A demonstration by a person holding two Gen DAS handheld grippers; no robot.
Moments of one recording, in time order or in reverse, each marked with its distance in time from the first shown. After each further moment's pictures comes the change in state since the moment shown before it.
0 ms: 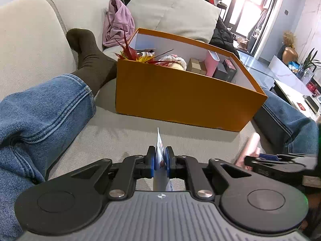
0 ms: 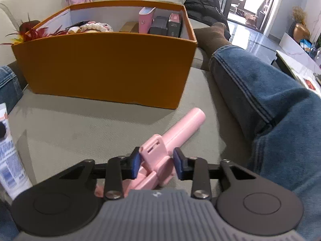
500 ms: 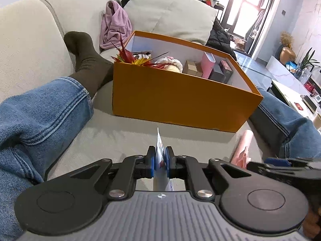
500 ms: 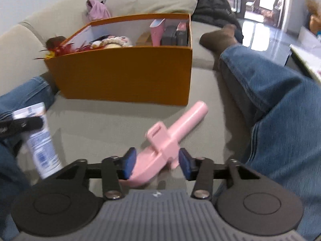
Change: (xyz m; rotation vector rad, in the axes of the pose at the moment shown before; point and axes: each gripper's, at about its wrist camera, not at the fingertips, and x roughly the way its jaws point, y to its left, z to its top) left arm -0.003 -0.005 0.001 0.012 -0.007 -0.007; right arm -0.027 -0.012 -0.010 0.036 -0.021 0.135
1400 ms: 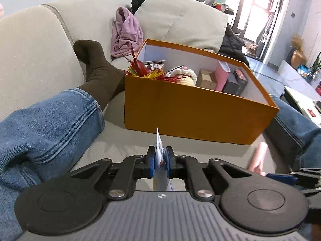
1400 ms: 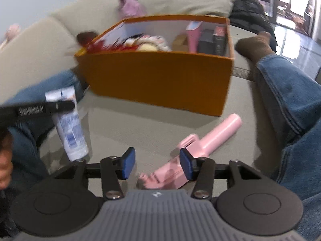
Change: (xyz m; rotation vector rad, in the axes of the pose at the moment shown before) left arm 0.006 0.008 0.015 0.005 -0.035 0.065; right arm -0.001 0.011 0.000 -0.125 0.033 0.196
